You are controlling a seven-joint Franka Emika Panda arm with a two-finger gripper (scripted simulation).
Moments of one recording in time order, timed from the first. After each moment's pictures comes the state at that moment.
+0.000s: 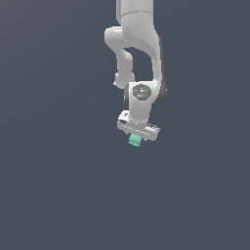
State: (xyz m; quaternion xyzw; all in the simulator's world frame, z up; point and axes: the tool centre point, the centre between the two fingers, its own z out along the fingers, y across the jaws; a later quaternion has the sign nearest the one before) arm -0.064 0.058 0.048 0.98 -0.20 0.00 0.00
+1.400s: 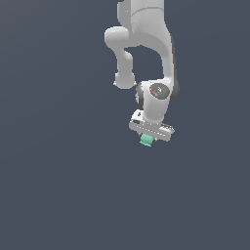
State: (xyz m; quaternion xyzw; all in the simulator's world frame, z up) arm -0.054 0.116 0.061 0.98 -0.20 0.00 0.00
